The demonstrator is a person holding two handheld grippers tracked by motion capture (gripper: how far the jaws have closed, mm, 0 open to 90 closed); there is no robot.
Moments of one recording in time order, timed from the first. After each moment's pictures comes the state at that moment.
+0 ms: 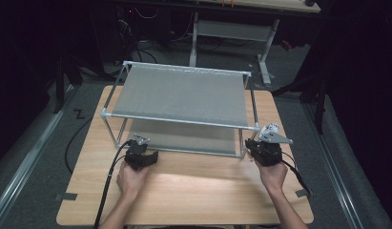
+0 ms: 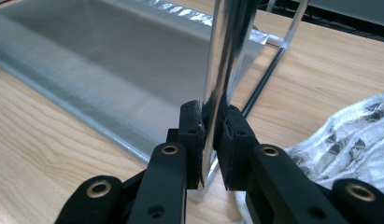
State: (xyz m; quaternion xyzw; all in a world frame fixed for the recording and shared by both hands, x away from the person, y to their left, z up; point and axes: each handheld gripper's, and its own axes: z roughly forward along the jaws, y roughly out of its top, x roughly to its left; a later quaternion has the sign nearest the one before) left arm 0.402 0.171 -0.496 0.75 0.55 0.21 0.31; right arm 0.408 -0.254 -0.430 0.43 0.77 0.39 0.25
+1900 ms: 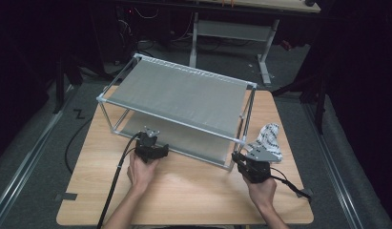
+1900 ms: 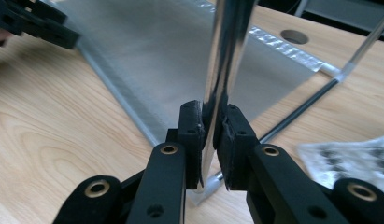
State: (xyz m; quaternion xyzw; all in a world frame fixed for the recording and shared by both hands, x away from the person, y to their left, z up) left arm 0.423 0.142 -0.483 0.74 0.54 0.21 0.33; right arm 0.357 -0.214 -0.436 0.39 0.79 0.42 0.24
